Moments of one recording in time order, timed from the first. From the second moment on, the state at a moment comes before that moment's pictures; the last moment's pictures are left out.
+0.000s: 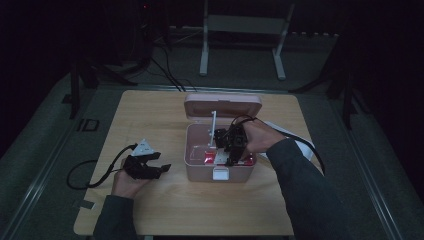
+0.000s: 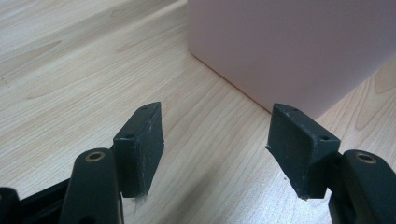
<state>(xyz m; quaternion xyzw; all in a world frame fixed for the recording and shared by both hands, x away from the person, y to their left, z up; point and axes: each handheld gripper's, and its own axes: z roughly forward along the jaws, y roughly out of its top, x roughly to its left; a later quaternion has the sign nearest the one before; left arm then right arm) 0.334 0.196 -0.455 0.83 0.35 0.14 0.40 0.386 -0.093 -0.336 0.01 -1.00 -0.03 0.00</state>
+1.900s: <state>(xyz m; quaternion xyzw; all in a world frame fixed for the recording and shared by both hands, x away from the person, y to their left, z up) 0.334 0.196 -0.457 0.83 0.35 0.14 0.40 0.411 -0.235 -0.326 -0.17 -0.98 -0.09 -0.08</state>
